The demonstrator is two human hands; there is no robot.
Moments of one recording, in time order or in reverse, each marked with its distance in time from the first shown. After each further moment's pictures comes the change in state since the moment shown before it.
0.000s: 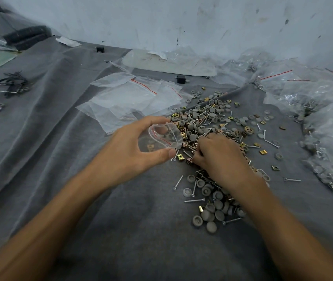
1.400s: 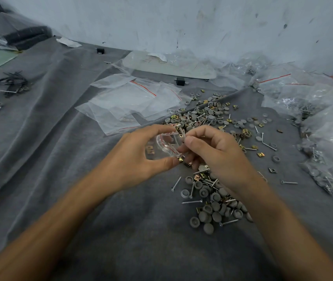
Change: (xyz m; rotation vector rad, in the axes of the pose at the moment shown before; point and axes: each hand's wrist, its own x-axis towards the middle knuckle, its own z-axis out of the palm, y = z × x) left_hand -0.001 0.011 0.010 0.031 -0.050 0.022; right_hand -0.022 -0.012 -0.020 1.399 -0.002 -0.050
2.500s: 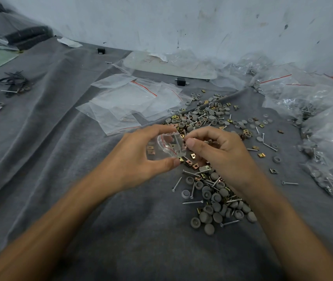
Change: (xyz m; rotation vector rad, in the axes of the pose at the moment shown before) left_hand 0.000 0.001 -0.001 -0.002 -0.013 -0.013; right_hand 0.001 0.002 -0.010 -0.141 0.009 -0.090
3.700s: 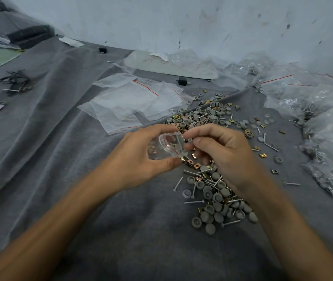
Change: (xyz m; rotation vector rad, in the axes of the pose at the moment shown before) left_hand -0.001 0.001 0.000 -0.015 0.005 0.006; right_hand -0.003 -0.014 0.006 0.140 0.014 0.034
